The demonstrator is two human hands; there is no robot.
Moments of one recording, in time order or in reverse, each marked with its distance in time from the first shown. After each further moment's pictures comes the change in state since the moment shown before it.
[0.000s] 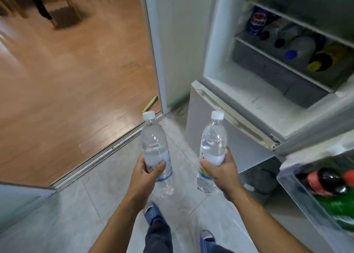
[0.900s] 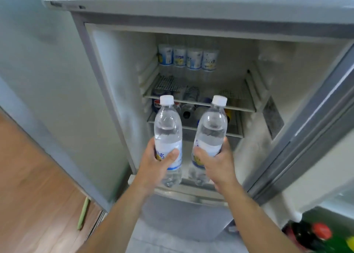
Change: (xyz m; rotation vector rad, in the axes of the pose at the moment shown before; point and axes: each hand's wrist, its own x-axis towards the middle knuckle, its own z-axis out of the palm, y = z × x) left_hand 0.231 0.224 0.240 0.223 -0.762 0.370; right_hand 0.169 -0.200 -0.082 0.185 0.764 -0.333
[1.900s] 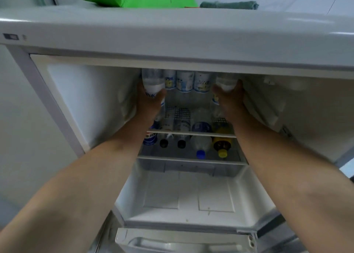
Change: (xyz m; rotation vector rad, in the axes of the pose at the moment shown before) left_hand 0.319 0.068 0.015 0.085 0.183 0.332; right_hand 0.310 -0.057 0.015 -0.034 0.351 -0.168
